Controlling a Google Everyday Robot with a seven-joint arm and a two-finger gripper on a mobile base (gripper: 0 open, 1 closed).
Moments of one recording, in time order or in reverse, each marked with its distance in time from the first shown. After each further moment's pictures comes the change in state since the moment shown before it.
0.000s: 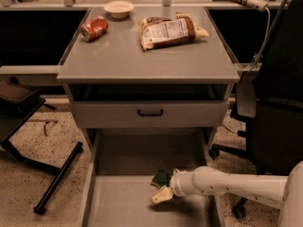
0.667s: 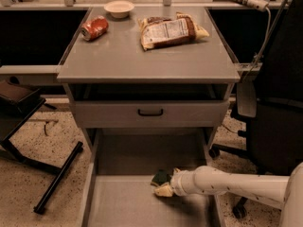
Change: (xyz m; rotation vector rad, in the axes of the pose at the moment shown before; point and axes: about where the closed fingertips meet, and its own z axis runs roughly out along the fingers) arm 0.000 0.000 0.000 0.000 0.000 0.000
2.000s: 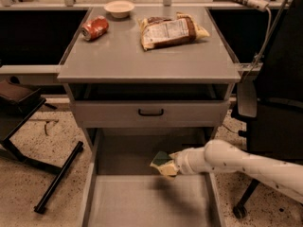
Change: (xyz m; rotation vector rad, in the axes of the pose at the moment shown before) arm -0.092 0.001 -0.090 -0.030 -0.058 -0.015
